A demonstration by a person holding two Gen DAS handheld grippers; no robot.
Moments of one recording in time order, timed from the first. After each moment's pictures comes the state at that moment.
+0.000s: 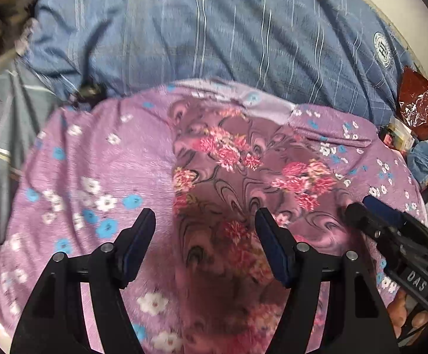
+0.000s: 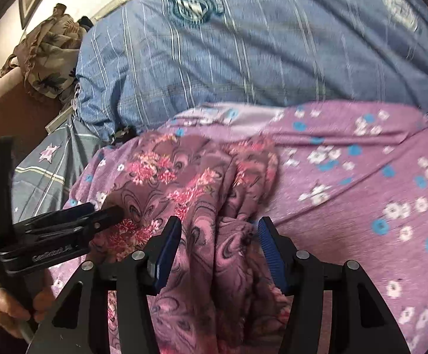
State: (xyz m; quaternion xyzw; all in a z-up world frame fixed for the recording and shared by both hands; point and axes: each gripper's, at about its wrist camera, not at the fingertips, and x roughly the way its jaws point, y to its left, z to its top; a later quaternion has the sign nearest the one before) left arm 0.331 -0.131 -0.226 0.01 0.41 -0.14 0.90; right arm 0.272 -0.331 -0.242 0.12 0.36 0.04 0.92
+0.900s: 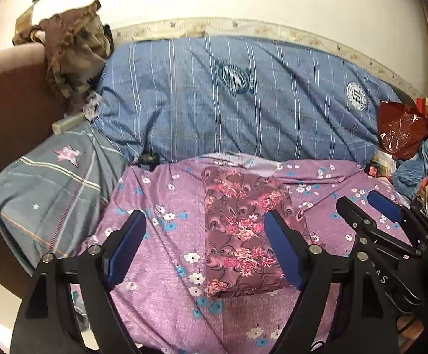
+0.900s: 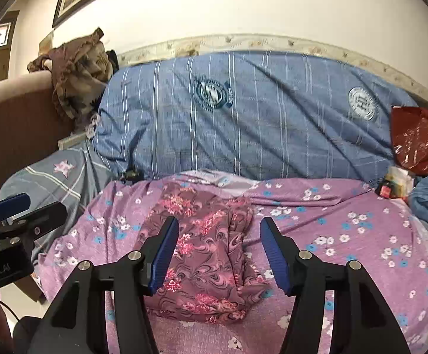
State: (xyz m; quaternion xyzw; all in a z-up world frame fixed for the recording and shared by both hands) left arm 0.167 -0.092 -0.107 0.03 0.26 -0.09 0.96; right arm 0.137 -0.277 -0.138 0.02 0.23 -0.04 0.97
